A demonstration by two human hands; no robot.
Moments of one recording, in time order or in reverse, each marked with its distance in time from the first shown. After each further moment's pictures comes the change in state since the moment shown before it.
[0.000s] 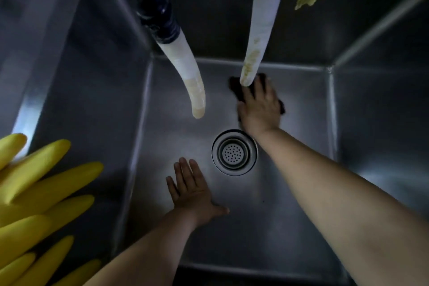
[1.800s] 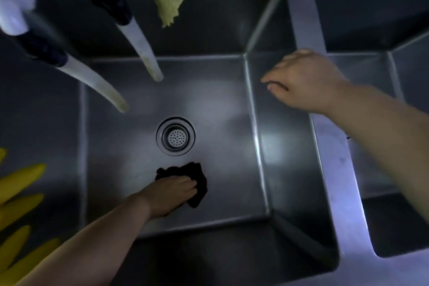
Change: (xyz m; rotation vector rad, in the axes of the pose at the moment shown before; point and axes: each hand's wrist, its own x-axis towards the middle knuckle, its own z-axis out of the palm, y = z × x) left_hand -0.047 0.031 -0.012 0.651 0.193 1.322; right_hand -0.098 0.137 -0.262 -0.328 -0.130 -0.424
